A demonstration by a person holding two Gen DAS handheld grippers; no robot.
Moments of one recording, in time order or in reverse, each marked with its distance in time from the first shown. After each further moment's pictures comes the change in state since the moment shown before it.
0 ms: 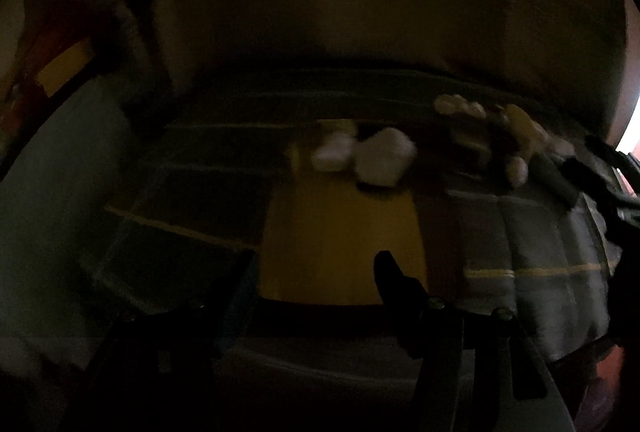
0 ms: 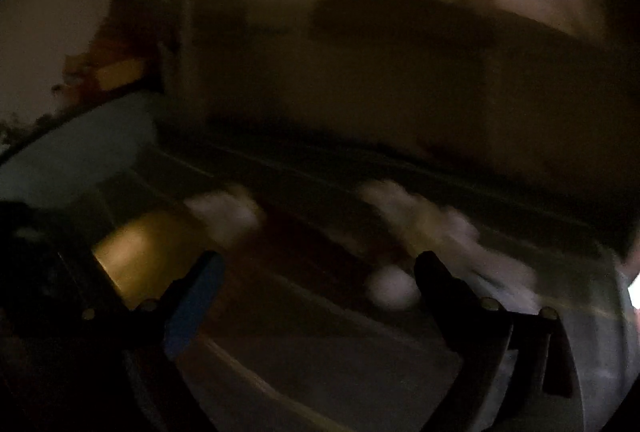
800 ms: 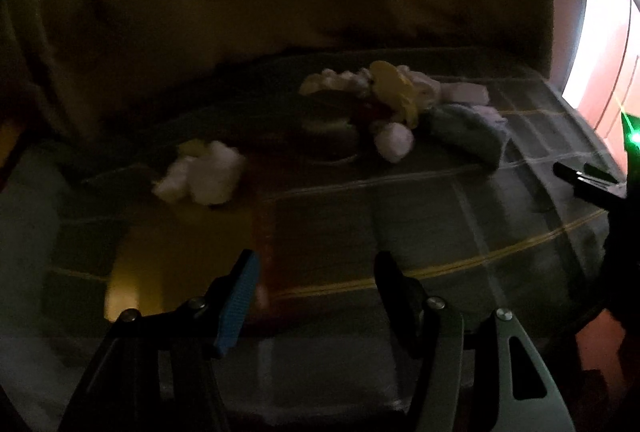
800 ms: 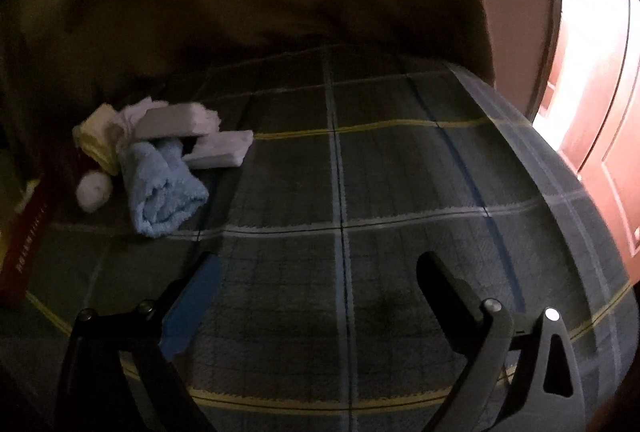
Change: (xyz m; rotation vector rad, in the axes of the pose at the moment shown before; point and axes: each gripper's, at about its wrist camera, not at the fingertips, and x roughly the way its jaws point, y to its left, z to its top) left arm 0.020 -0.161 0.011 0.205 0.036 -0.114; right arm -0.014 -0.224 -0.123 0.446 0.207 -0.333
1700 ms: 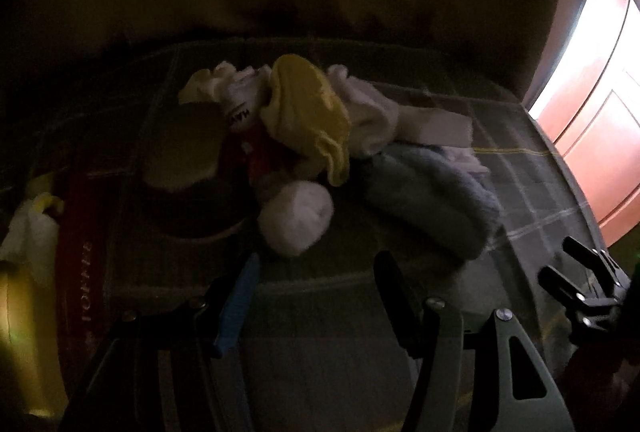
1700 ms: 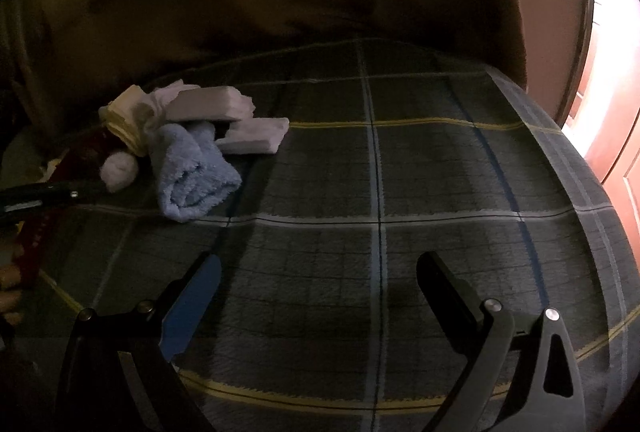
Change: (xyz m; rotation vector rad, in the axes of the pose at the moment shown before) left arm 0.124 -0.052 0.079 -0.056 0.051 -0.263; right arm 0.003 0.017 -0.002 -0.073 0.030 0.087
